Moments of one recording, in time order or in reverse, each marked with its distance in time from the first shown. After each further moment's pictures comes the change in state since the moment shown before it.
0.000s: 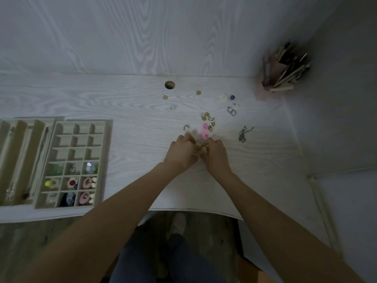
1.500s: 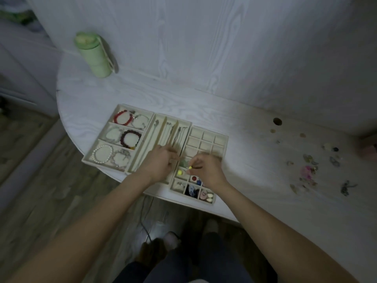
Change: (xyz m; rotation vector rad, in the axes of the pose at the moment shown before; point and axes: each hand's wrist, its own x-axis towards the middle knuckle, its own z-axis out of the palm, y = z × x) left_hand -0.230 -0.287 -0.109 -0.067 0.145 -0.272; right_hand -0.073 -0.261 0.182 0.241 -0.399 -0.338
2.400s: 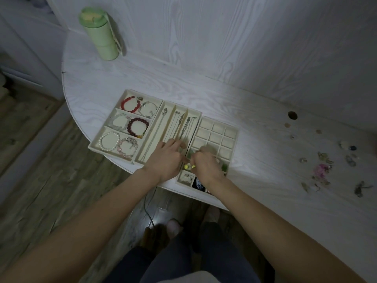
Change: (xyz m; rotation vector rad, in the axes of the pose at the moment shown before) left_hand -0.006 -0.005 0.015 0.306 -0.012 0.125; right_hand 0.012 -0.002 0.031 -0.730 -0.111 -0.069
